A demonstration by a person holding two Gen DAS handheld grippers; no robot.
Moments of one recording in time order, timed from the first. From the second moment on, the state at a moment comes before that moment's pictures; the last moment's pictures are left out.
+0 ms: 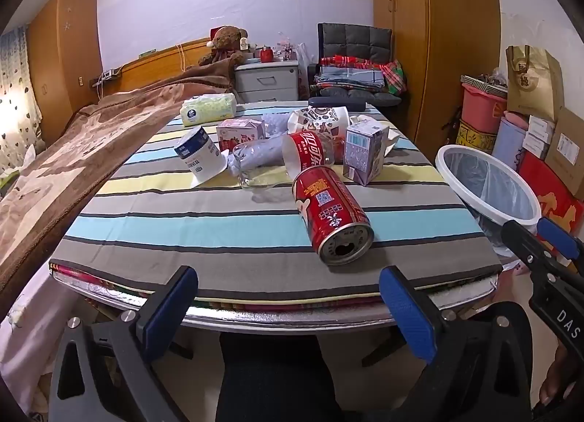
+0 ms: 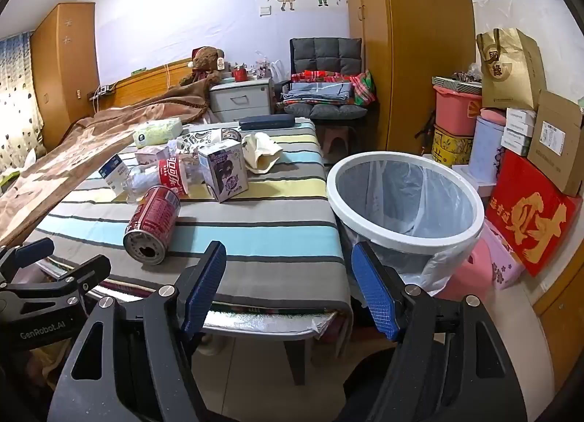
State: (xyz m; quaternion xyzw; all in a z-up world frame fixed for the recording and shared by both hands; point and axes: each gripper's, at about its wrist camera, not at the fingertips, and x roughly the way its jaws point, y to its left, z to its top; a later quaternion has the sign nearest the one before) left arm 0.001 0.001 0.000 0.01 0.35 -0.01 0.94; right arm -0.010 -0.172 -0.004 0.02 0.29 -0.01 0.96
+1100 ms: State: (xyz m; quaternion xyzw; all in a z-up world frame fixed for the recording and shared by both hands) left arm 0.001 0.001 0.005 0.02 0.34 0.00 0.94; right arm -0.010 -0.174 -0.004 0.02 0.29 -0.01 0.96
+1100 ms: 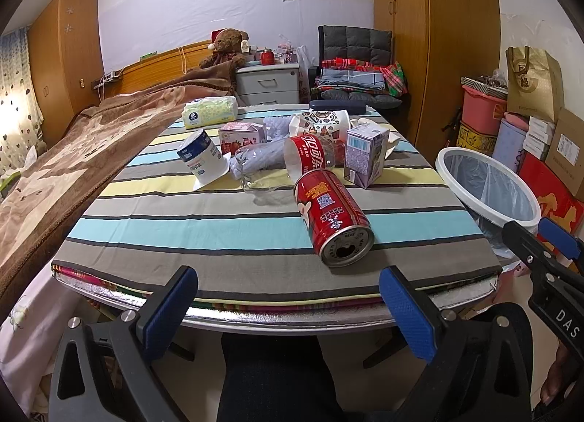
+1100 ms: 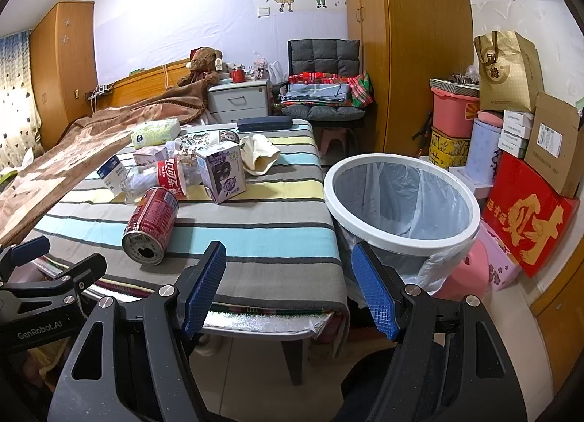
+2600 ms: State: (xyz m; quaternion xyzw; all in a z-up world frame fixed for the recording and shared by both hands) left arm -0.002 0.003 0.006 0.02 0.34 0.00 0.94; right arm -0.012 -0.172 -0.001 0.02 0.28 -0.01 0.96
